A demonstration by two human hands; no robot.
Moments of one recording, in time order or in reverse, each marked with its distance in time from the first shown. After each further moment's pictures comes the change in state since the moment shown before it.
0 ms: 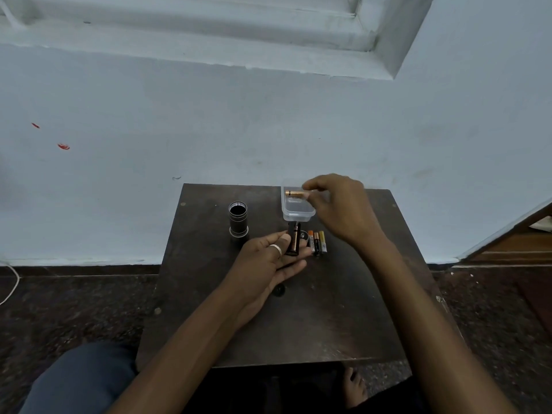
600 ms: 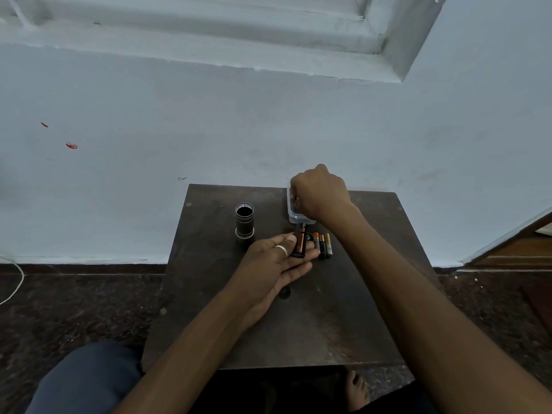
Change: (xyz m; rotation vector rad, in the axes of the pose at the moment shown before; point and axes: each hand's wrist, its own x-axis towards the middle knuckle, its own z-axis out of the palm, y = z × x) left_hand -0.001 0.004 0.001 -0.037 0.005 -0.044; right_hand 0.054 -0.008 0.040 -0.704 -0.279 -0.115
